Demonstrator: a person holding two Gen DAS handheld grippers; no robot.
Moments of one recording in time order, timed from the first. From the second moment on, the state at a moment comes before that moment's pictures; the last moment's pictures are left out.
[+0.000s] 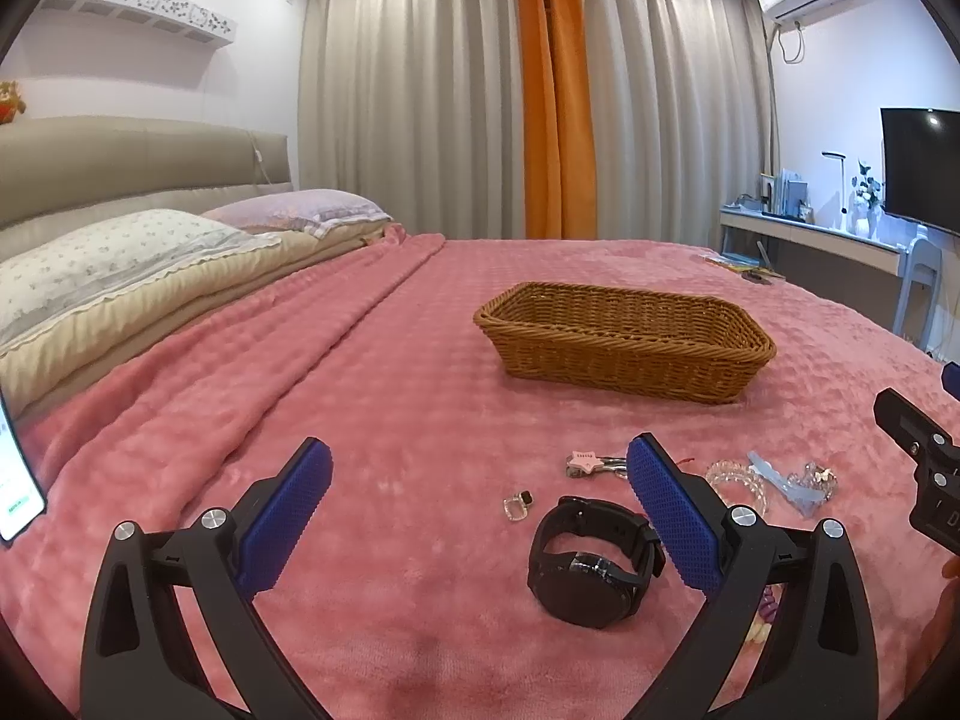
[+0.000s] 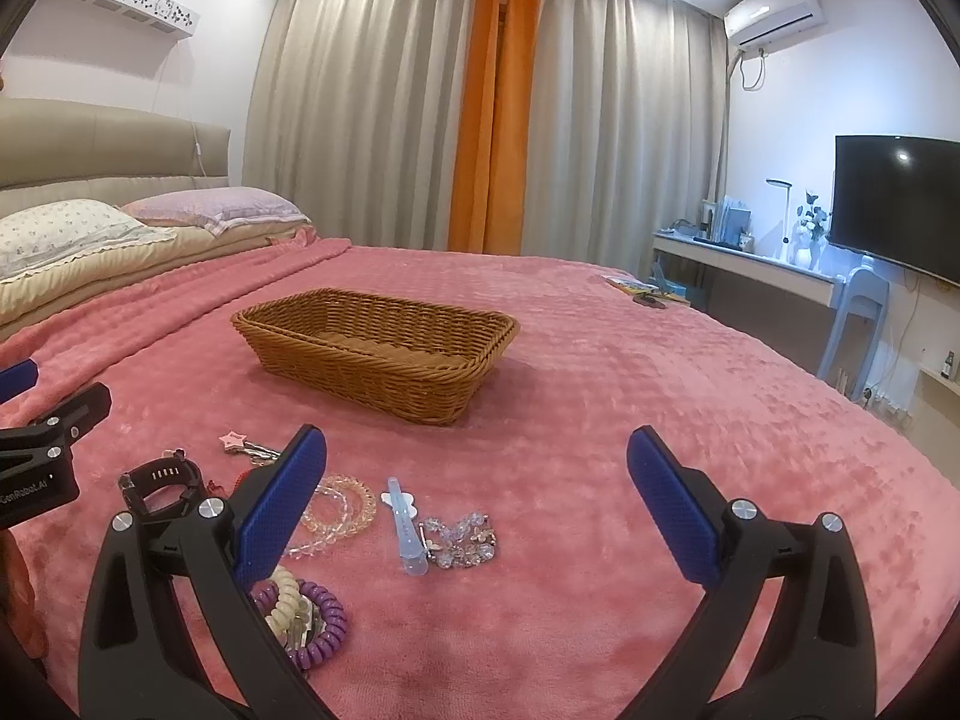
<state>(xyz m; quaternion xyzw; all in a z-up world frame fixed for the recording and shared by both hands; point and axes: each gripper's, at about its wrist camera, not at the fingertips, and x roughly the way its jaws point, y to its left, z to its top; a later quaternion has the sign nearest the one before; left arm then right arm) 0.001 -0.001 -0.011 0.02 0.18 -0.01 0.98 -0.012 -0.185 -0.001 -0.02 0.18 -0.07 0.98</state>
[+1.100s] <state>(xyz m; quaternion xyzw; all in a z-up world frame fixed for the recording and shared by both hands) 0.006 0.020 -0.011 -0.04 0.21 -0.03 0.98 -0.007 -0.188 -0.001 -0.02 0.20 -0.07 0.98</state>
